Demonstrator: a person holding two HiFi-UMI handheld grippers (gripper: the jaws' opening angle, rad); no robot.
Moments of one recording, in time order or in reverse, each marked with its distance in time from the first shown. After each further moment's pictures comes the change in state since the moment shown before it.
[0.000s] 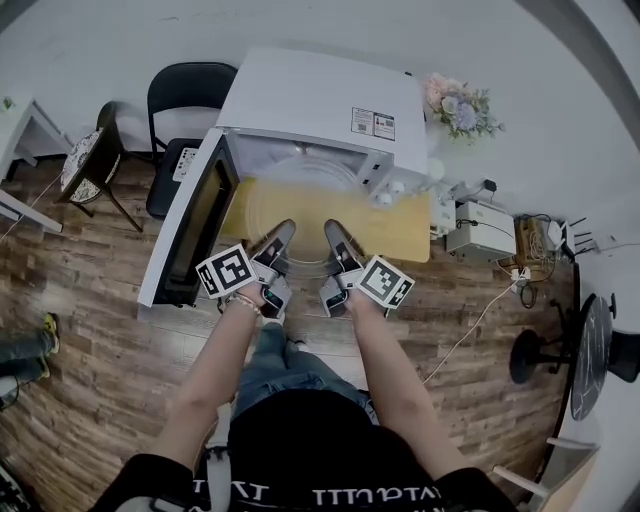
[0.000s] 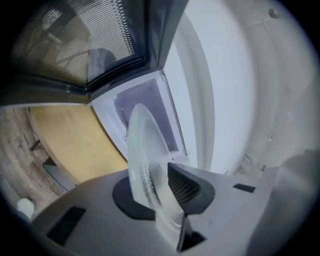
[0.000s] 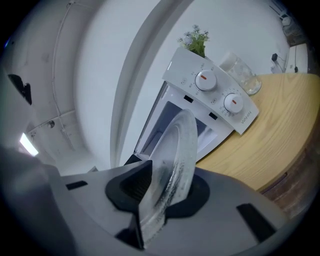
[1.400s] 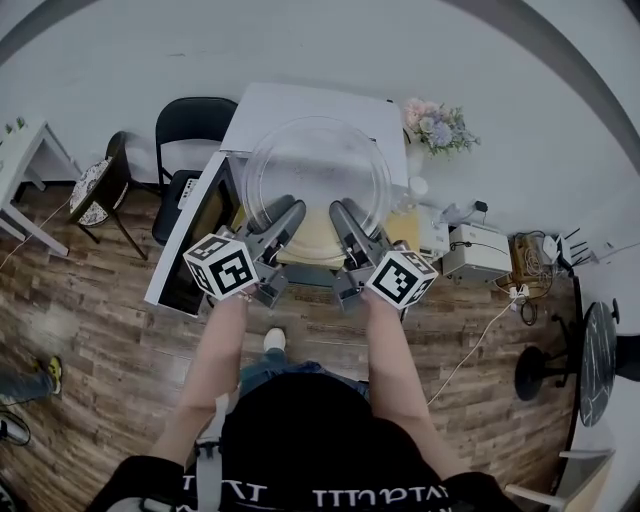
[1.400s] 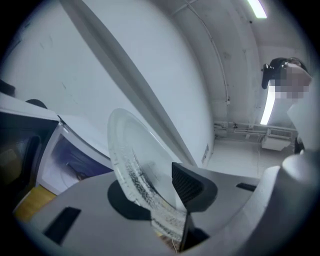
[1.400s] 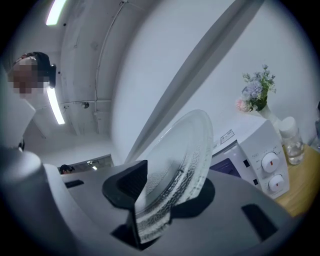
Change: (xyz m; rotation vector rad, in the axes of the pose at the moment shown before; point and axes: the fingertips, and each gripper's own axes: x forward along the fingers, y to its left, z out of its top) left arm 0.000 -0.164 0.038 0.592 -0.037 -0.251; right arm -0.028 0.136 0.081 -0.398 -0.099 0.222
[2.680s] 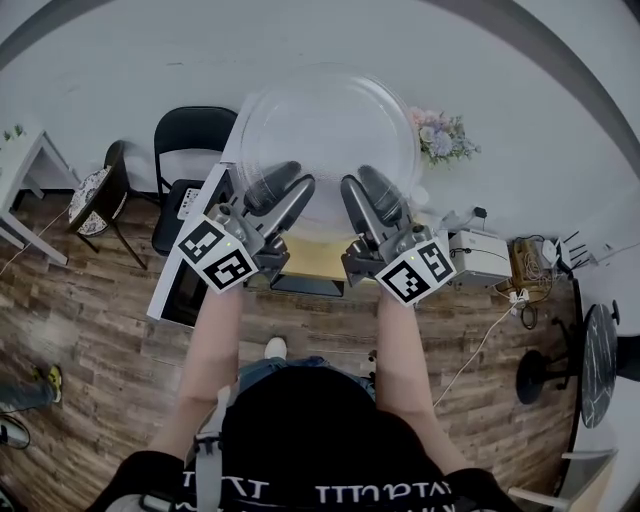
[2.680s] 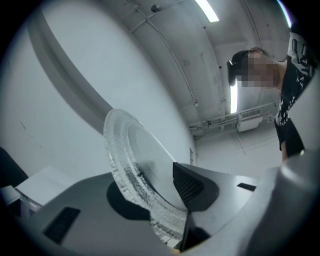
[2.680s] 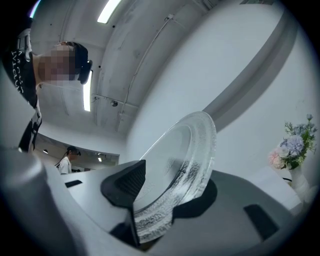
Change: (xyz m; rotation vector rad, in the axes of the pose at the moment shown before) left arm 0.026 -0.045 0.089 0.334 -0.165 -0.210; right arm 0.031 0.054 0.086 -0.359 -0.204 0.157
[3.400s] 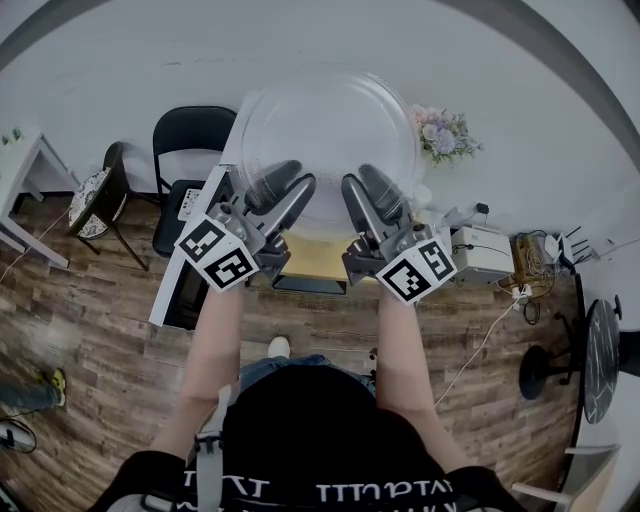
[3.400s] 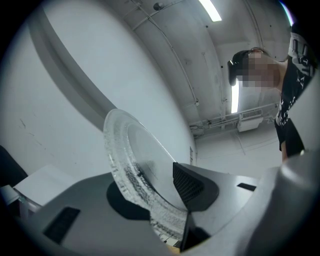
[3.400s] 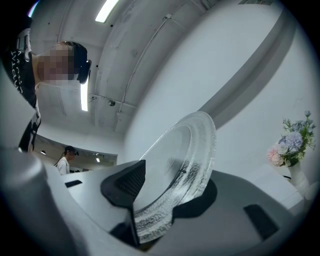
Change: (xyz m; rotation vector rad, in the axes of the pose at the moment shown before) left arm 0.000 0.004 -0.007 -0.009 0.015 -0.004; right arm -0.002 -0.005 -0.007 0.010 -0.001 -0.018
